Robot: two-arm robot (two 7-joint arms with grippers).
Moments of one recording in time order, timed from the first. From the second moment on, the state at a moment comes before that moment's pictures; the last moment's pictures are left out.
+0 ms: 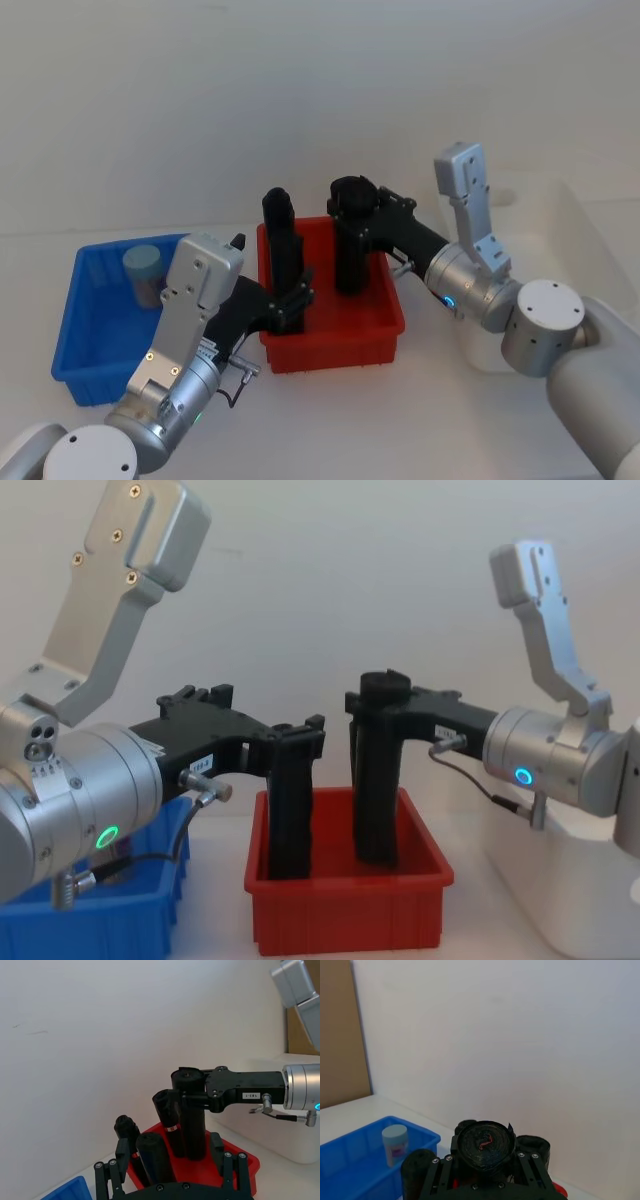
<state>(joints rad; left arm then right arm) -0.24 0.38 0.45 -1.63 -0.20 0.01 -0.01 0.76 0.00 -0.29 -0.65 0.19 -0.33 0.52</state>
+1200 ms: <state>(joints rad) -0.24 0.38 0.45 -1.63 -0.20 0.01 -0.01 0.44 0.16 -0.22 -1.34 0.18 -0.05 0.19</state>
